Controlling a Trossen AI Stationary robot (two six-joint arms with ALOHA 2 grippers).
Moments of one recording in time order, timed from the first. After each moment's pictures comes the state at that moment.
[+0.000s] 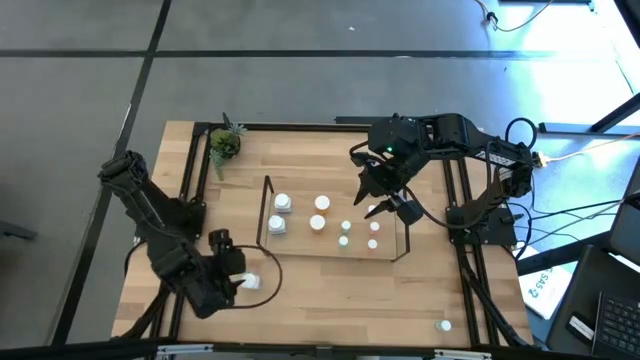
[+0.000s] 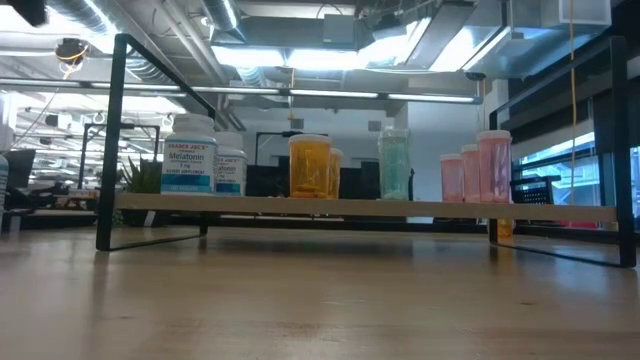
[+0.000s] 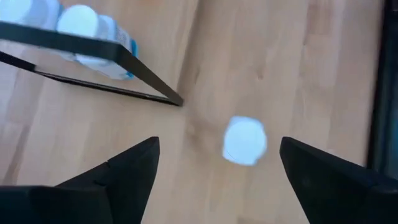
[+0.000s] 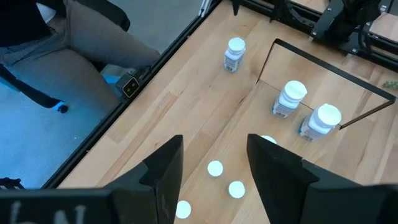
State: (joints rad) left arm -0.89 1.44 1.26 -1.20 -0.49 -1.06; right arm -0.01 1.67 2.12 -1.34 -0.47 -0.45
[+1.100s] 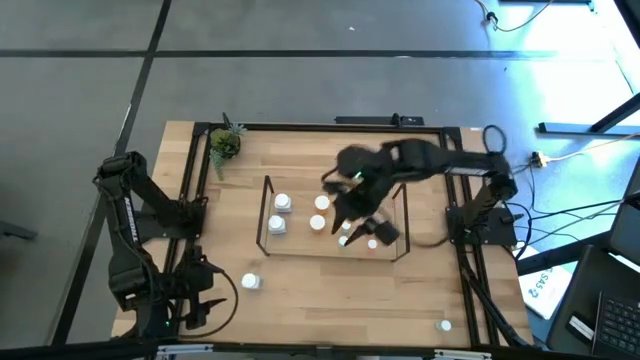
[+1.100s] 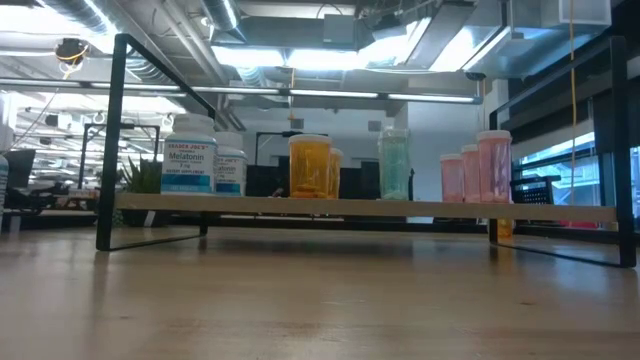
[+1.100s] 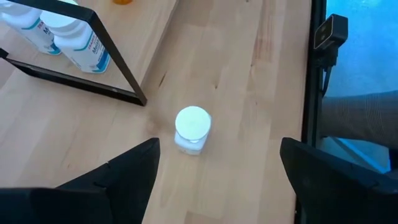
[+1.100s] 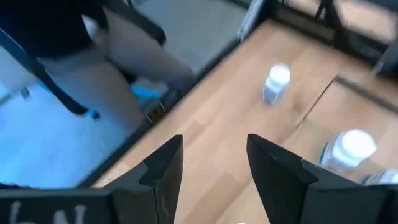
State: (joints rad) left arm -1.20 1.43 1.26 -1.21 -0.70 -1.44; right arm 0.09 1.79 2.04 -1.11 -0.60 -0.42
